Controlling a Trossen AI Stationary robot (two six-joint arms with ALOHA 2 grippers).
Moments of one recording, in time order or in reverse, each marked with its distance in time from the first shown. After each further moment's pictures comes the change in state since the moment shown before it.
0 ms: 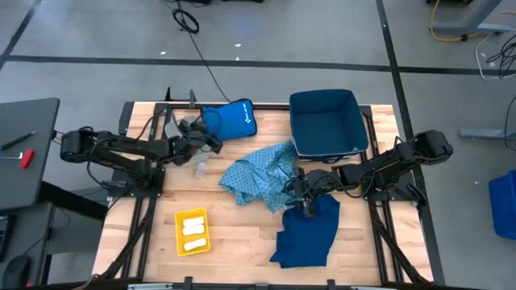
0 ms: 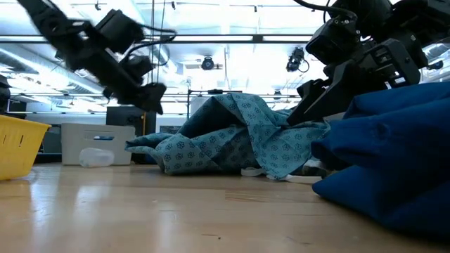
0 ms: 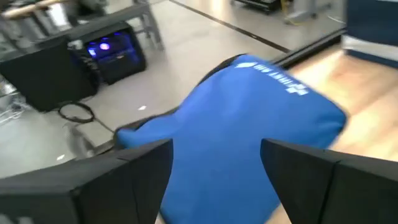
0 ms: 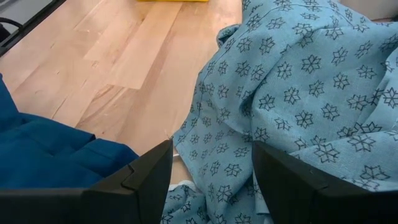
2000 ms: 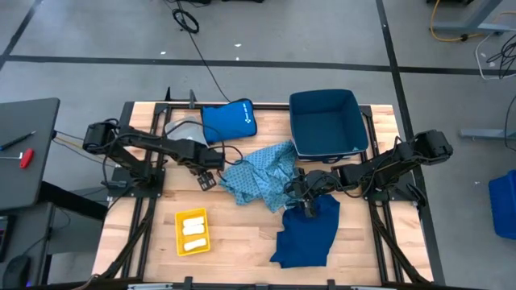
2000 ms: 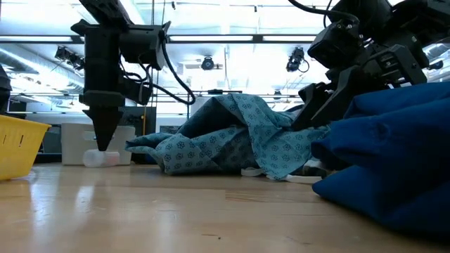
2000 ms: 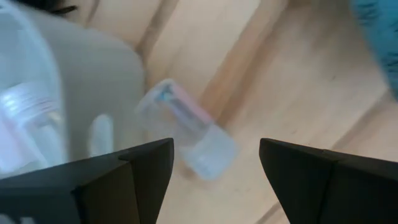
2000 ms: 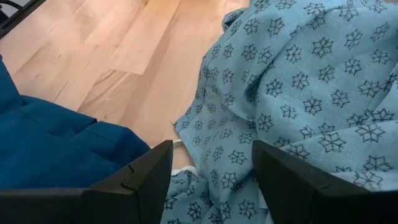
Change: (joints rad) left arm -0.194 0.286 0.408 -1.142 0.628 -0.308; right arm 0.000 0.000 0.000 -0.043 -0.012 -0.016
